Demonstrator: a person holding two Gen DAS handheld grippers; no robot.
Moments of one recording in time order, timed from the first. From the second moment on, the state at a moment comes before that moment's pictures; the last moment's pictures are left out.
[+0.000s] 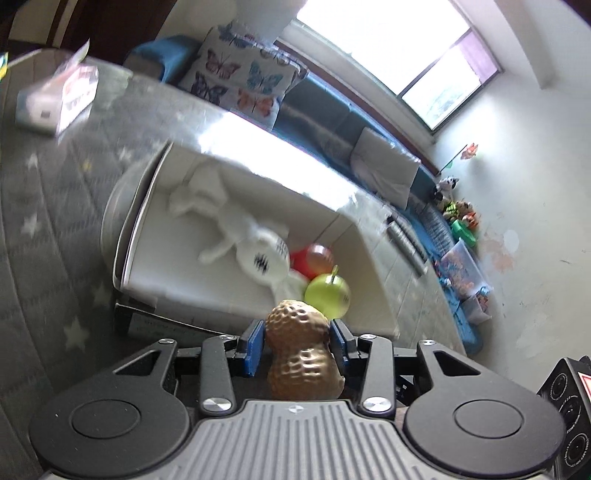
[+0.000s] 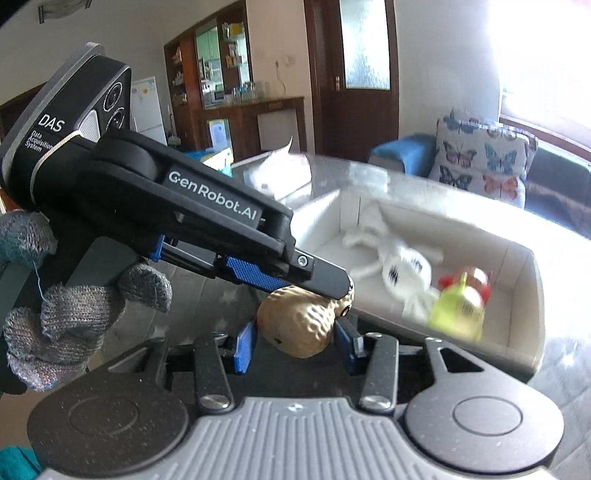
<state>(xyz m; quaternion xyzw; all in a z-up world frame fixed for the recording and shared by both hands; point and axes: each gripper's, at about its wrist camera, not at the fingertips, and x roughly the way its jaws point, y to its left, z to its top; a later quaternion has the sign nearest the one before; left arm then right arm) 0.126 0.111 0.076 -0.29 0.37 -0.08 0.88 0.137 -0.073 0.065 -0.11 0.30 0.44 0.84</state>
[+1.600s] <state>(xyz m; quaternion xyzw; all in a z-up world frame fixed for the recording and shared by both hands) 0.243 0.130 0.036 -0.23 0.43 -0.01 0.87 0.274 0.004 0.021 -0.16 0.43 0.44 0.77</state>
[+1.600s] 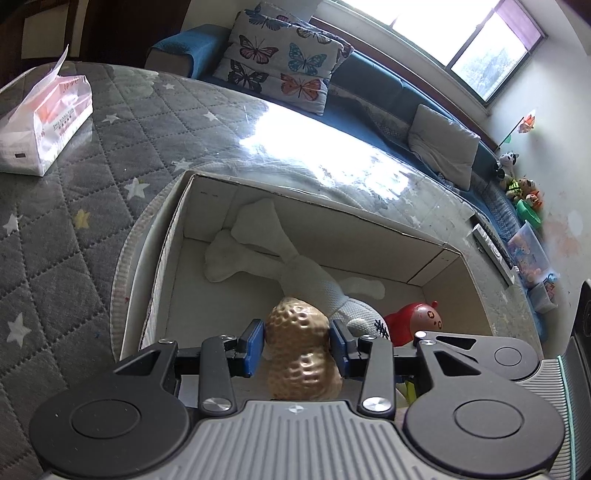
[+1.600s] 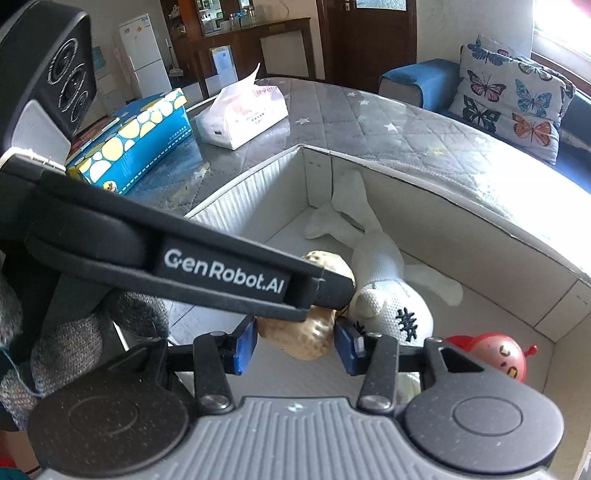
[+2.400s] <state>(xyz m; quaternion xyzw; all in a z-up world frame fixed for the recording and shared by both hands) 0.238 0.131 0.041 -0.23 0.43 -0.01 0.87 0.273 -0.001 0.020 -0.14 0.43 0.44 0.78</state>
